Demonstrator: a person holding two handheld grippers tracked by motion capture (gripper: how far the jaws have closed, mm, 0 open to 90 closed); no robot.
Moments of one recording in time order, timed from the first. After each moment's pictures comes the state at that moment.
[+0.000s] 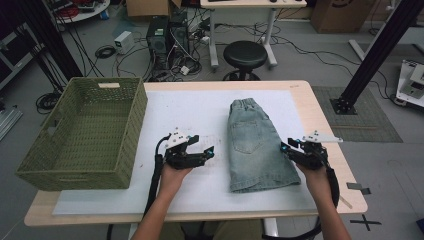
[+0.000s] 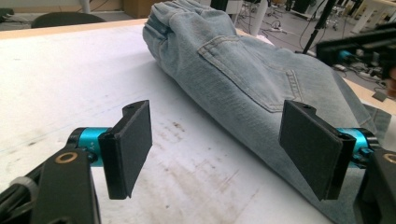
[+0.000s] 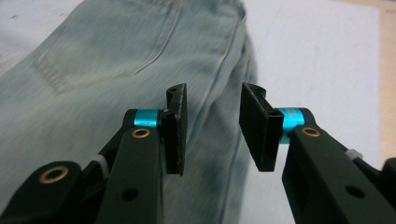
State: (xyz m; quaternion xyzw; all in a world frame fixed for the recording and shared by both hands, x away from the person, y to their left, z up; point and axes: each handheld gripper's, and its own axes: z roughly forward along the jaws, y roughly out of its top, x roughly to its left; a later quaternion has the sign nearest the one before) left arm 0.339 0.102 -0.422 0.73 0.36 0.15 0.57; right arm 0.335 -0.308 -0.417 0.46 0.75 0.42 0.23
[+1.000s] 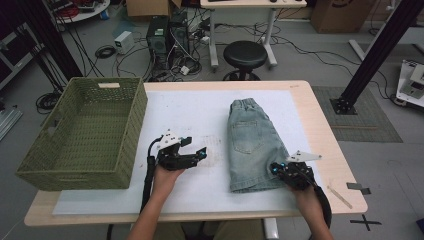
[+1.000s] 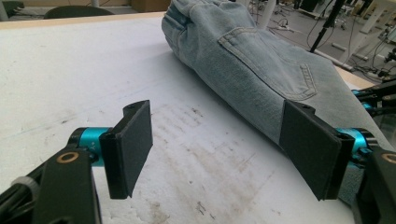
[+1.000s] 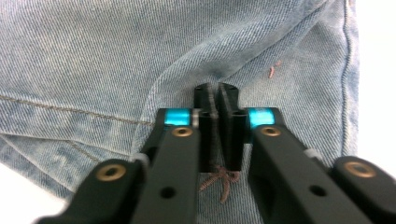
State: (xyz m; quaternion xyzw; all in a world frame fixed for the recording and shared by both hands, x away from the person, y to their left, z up) left arm 0.338 0.120 -0.427 0.73 0.37 0.15 0.56; right arm 0.298 -0.274 -0.450 0.45 0.80 0.36 0.18
